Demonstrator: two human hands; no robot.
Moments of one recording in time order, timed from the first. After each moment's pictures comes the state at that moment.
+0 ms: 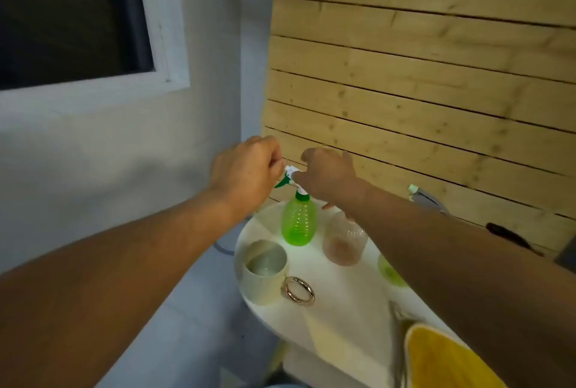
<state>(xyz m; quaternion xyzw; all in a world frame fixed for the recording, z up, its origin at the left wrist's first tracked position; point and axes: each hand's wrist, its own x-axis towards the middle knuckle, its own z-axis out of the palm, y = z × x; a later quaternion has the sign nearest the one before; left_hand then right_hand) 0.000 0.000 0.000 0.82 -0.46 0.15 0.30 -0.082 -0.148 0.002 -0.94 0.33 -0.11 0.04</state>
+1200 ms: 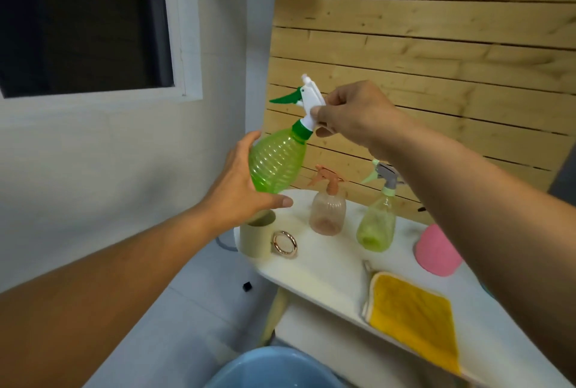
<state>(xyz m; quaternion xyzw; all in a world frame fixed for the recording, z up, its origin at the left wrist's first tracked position) -0.087 0.083 -0.046 0.71 -0.48 -0.02 0.51 -0.246 -0.051 0.098 -0.85 0.27 -0.30 0.34</state>
